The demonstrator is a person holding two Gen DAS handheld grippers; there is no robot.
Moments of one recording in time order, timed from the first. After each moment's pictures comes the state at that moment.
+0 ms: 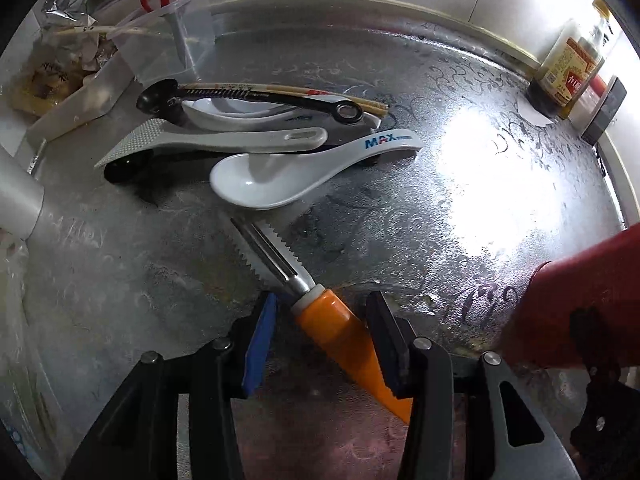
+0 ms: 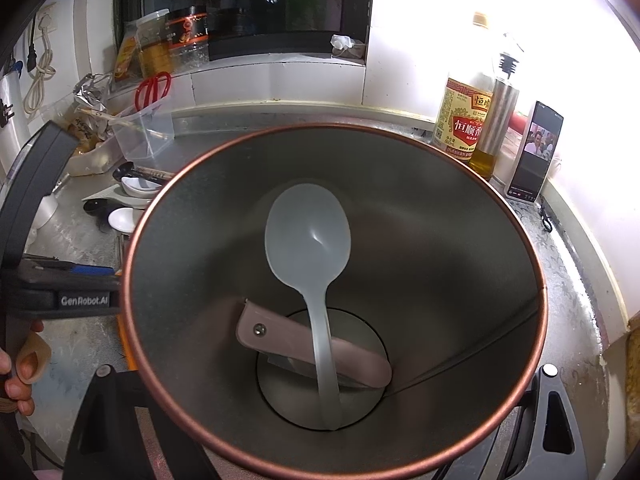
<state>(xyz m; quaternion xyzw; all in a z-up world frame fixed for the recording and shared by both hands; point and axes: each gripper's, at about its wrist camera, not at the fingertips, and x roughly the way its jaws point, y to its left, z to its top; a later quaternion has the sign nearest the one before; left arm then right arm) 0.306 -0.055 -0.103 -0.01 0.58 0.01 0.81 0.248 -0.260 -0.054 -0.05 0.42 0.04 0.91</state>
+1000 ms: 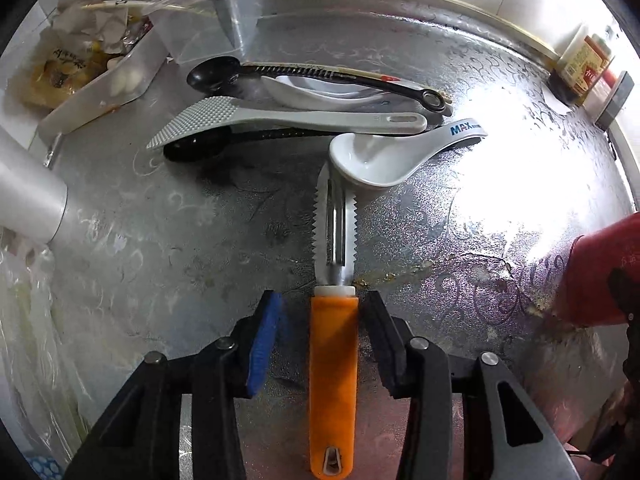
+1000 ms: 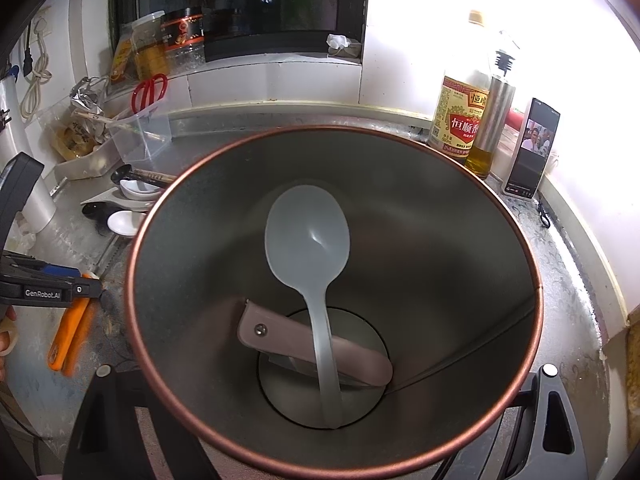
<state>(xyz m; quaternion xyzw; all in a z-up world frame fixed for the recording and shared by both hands) 0.318 0.003 -0.100 0.01 0.61 0.00 0.80 0.247 -0.260 -0.054 -0.04 0.42 0.04 0.91</state>
